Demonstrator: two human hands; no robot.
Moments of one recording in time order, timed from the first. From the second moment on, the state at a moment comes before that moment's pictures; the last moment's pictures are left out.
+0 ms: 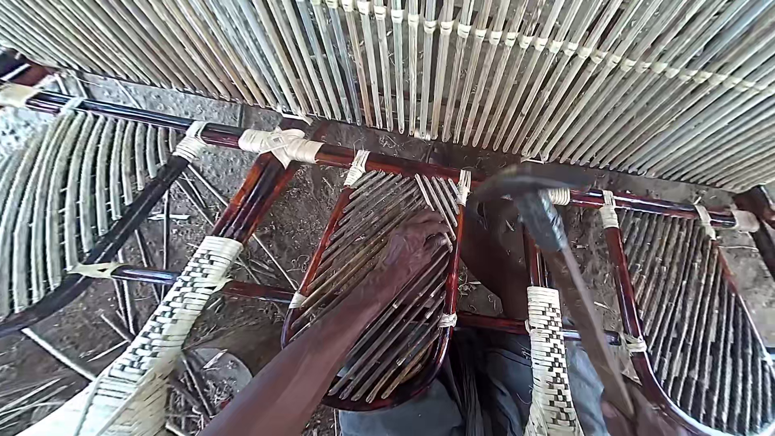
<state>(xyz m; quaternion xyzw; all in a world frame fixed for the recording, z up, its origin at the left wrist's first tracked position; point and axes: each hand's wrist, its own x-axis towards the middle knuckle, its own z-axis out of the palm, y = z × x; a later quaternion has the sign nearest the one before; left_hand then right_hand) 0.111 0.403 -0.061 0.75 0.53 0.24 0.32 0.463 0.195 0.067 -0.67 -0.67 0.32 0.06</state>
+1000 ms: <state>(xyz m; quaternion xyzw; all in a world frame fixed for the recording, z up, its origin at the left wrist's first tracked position) 0.118 0.401 -0.051 0.75 0.55 0.22 0.30 0.483 0.220 0.060 -0.75 -0.60 0.29 0.04</state>
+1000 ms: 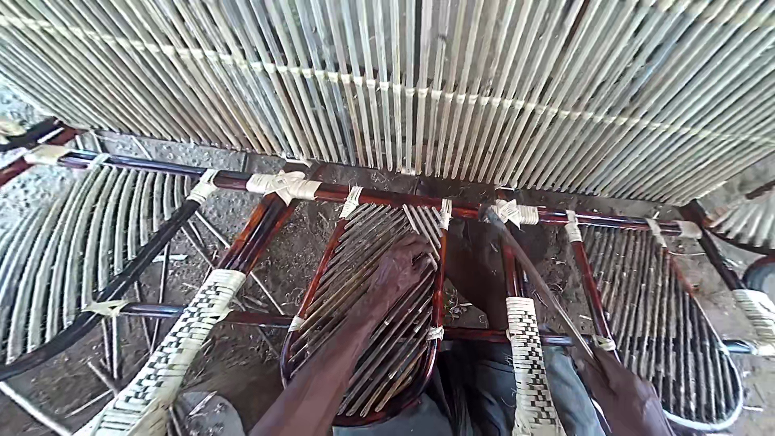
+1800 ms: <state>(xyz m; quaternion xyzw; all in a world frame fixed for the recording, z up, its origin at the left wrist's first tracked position) 0.240 0.170 0.128 0.39 0.40 0.52 0.65 0.476 0.053 0.122 -0.58 -0.60 0.52 0.18</state>
